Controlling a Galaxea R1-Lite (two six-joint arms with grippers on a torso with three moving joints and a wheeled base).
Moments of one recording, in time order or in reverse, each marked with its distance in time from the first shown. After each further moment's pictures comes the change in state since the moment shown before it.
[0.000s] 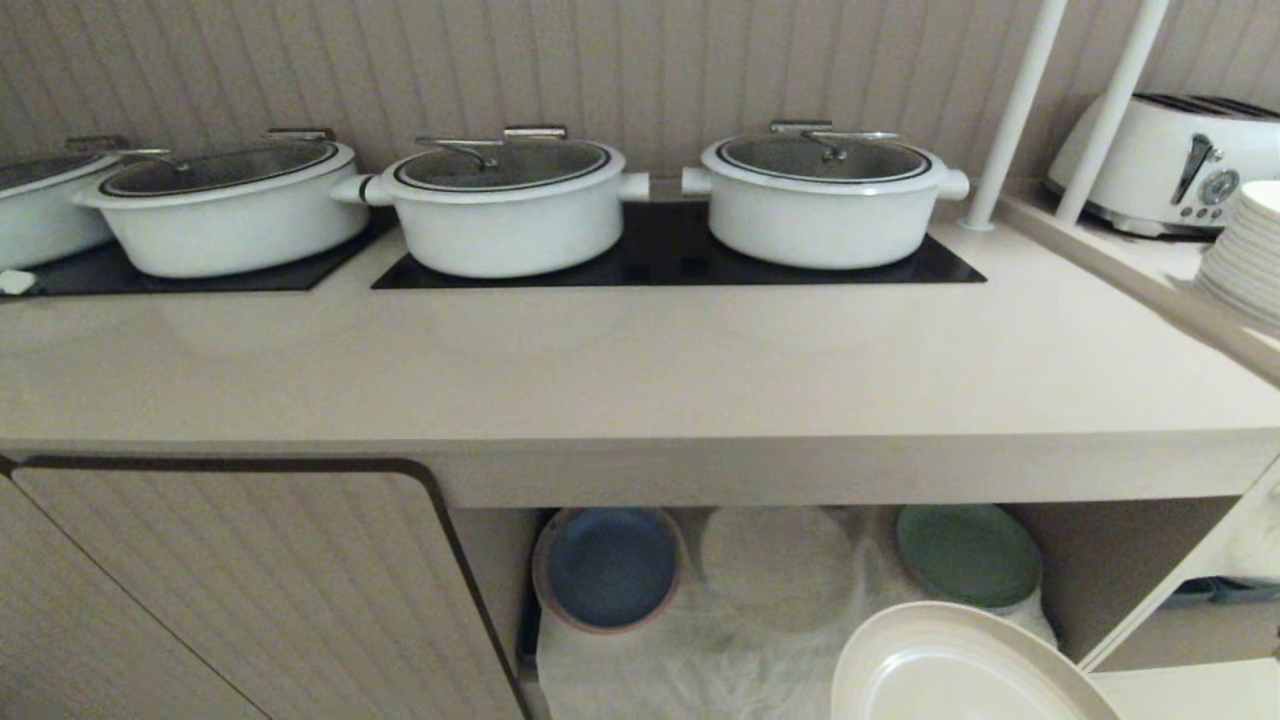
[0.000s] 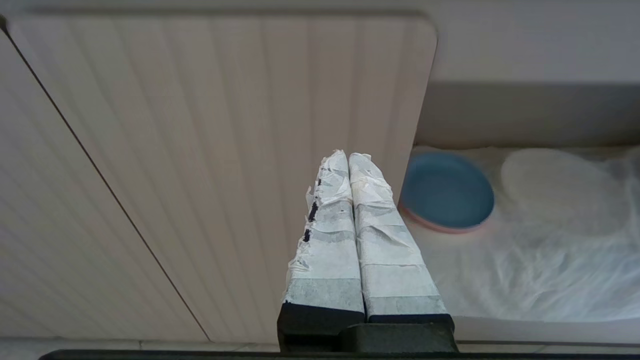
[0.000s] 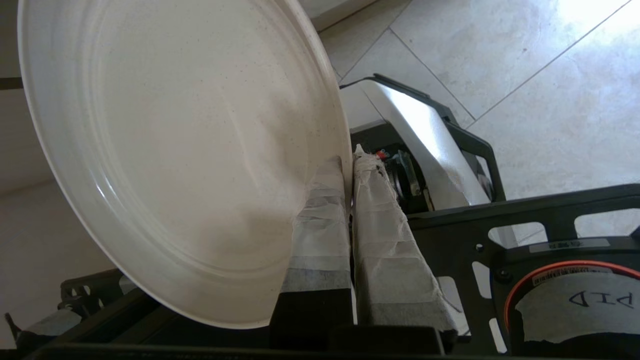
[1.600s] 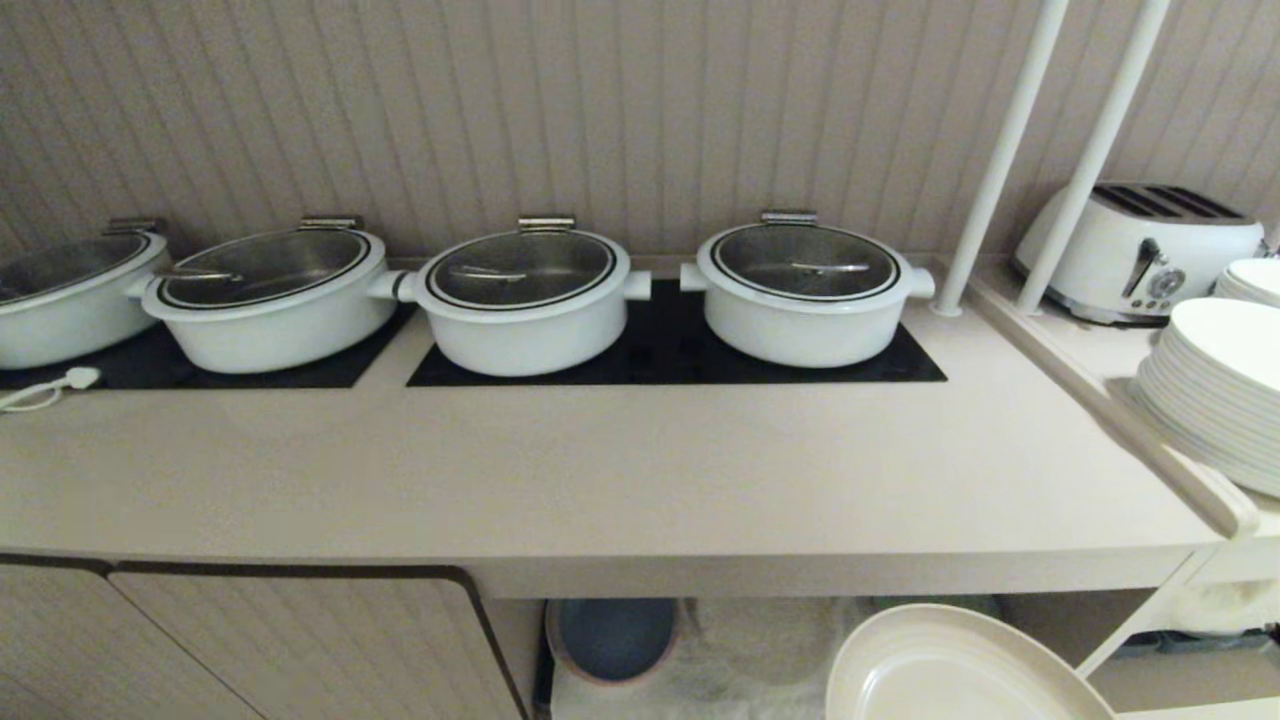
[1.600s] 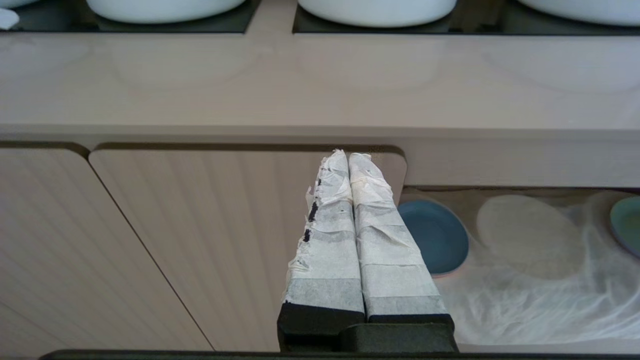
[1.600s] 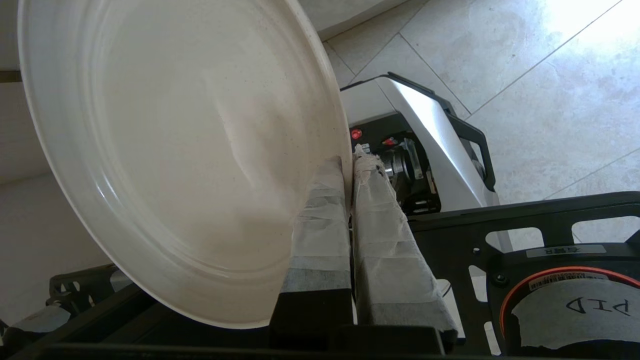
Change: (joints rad) left arm 0.000 0.000 0.000 -0.001 0.000 0.000; right arm 0.001 0.017 0.001 -0.011 0.003 -0.027
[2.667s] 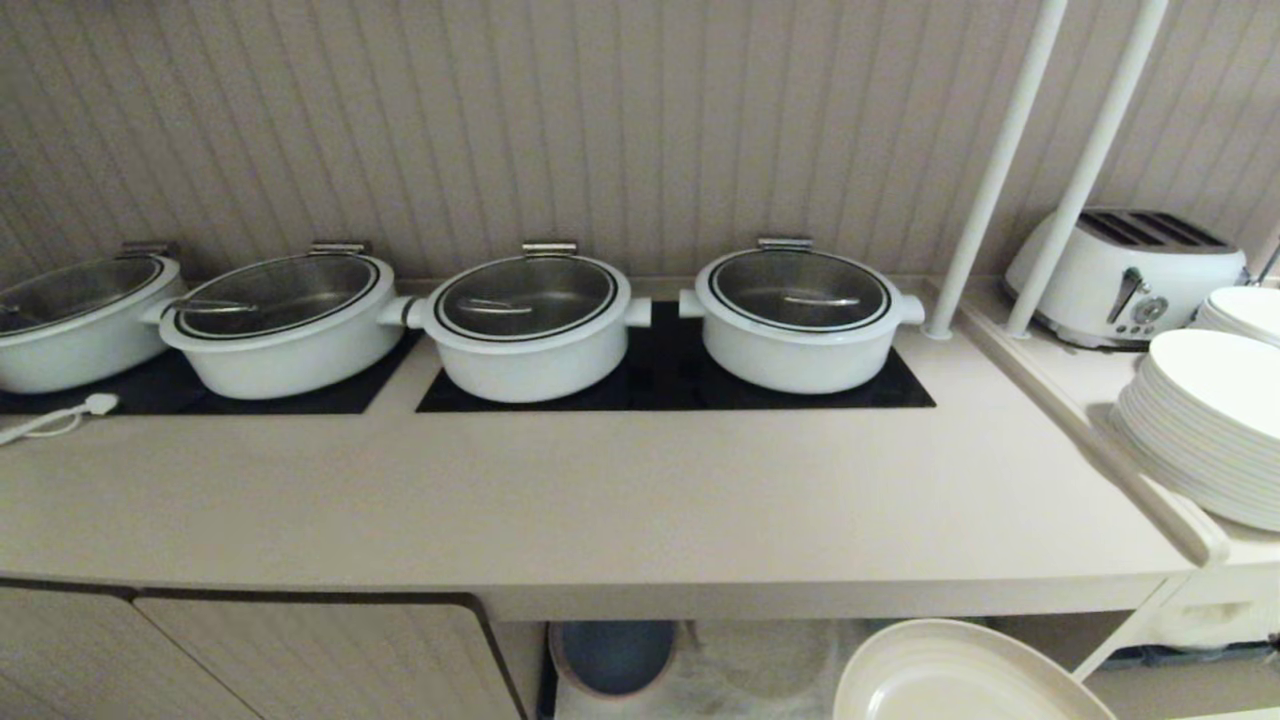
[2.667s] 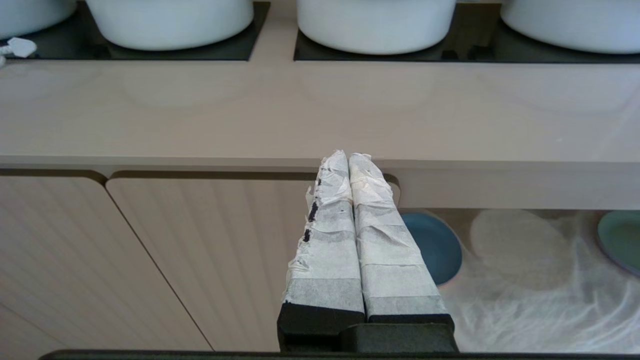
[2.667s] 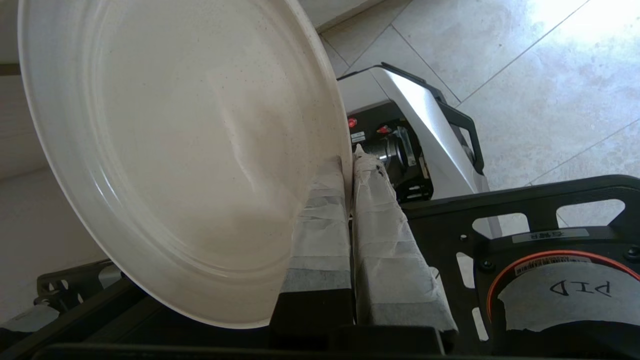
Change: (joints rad) left arm 0.000 0.000 0.000 0.000 0.000 0.000; right arm 0.000 -0.003 -0.006 0.044 0.000 0.001
